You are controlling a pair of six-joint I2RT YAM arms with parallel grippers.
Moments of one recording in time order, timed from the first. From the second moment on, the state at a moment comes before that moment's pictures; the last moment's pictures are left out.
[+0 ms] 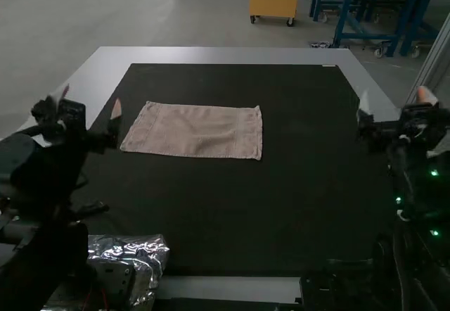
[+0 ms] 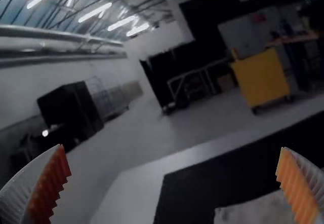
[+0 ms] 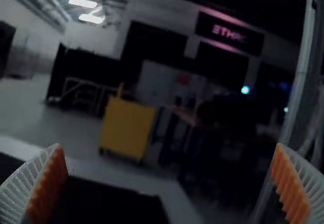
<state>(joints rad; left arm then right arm) -0.06 0.01 0.03 0.27 -0.08 0.44 0.09 0.01 0.01 0.42 0.12 -0.34</state>
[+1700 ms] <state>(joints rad) 0.05 1.33 0.69 -0.06 -0.12 0.05 0.10 1.18 0.59 0.01 -0.18 0.07</state>
